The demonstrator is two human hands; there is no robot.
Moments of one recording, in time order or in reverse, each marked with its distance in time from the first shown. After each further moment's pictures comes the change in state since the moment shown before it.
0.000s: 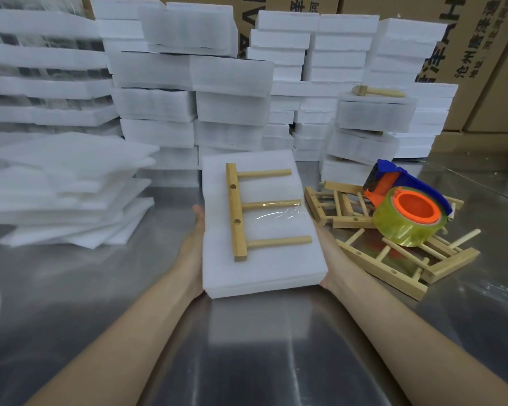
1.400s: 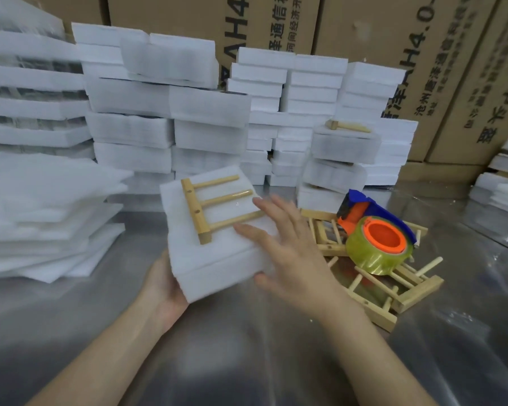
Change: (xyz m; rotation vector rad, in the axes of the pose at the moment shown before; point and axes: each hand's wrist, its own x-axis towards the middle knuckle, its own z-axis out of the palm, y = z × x) left_hand 0.003 0.005 0.008 -0.265 -0.175 -0.008; right_hand -0.015 -0.028 0.003 -1.630 0.004 -1.316
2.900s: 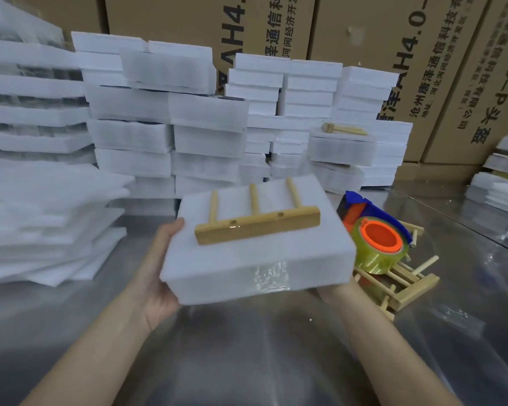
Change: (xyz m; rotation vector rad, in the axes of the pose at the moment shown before) left_hand -0.014 0.030 0.006 -0.100 -0.214 -0.161; right_hand -0.022 0.017 -0.002 1.280 0.187 1.246
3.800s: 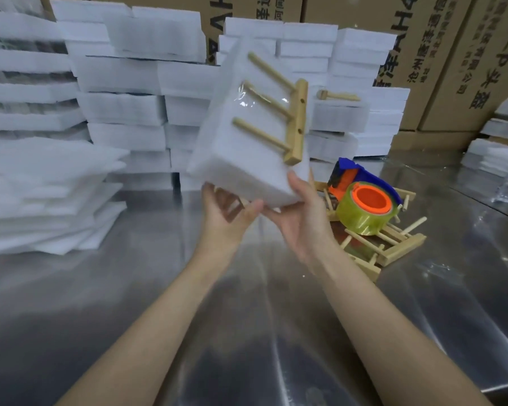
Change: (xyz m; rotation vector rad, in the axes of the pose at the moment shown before) left_hand 0.032 -0.063 0.040 0.629 -0.044 0.742; right_hand -0.016 -0.023 0.037 0.568 -0.275 -0.193
